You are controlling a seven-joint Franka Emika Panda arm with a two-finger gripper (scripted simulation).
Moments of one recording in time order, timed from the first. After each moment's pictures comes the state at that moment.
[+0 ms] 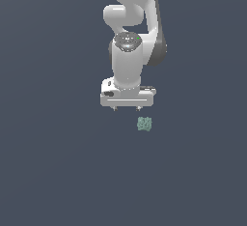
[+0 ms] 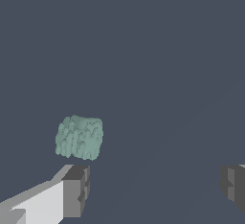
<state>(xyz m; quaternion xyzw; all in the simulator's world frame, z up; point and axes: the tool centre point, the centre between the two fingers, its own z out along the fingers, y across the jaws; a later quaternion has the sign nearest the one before) -0.004 0.014 0.176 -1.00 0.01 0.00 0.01</state>
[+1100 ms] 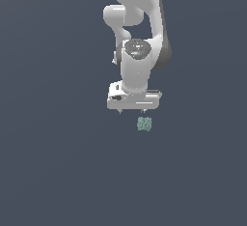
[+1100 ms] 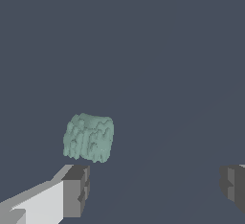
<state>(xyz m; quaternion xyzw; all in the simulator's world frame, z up) -0.004 0.037 0.159 -1.00 -0.01 0.00 0.00</state>
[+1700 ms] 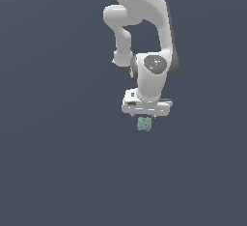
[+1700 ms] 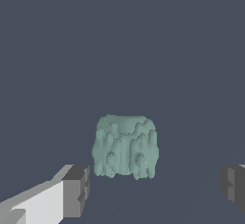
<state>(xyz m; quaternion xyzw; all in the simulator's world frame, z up) -0.013 0.092 0.108 -1.00 0.05 0.00 0.00</state>
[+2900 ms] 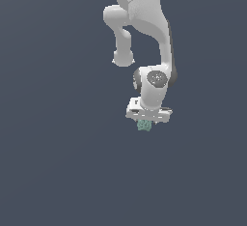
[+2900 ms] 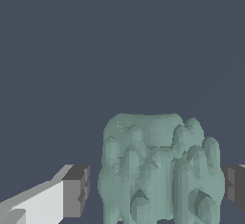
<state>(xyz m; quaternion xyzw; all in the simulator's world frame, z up) -0.020 0.112 0.046 -1.00 0.07 0.00 0.00</state>
